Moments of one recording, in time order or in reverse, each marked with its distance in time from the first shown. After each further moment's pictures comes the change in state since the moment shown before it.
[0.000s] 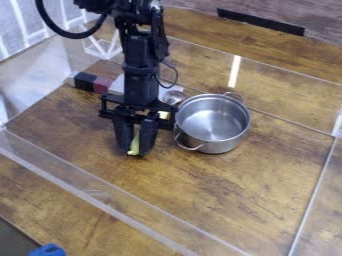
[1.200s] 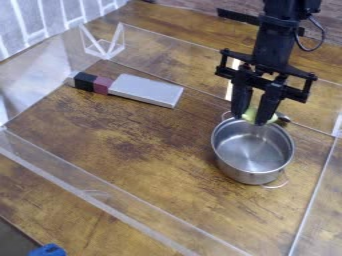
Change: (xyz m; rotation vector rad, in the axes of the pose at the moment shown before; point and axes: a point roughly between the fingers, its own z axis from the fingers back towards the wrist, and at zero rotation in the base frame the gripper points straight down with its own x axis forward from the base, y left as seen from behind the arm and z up) arm 0.011 -0.137 0.076 0.081 -0.118 -0.227
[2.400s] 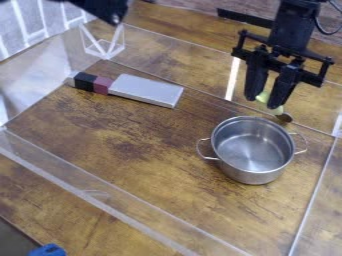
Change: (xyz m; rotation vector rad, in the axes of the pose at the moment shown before) arm 0.019 -0.010 0.015 0.048 -0.007 -0.116
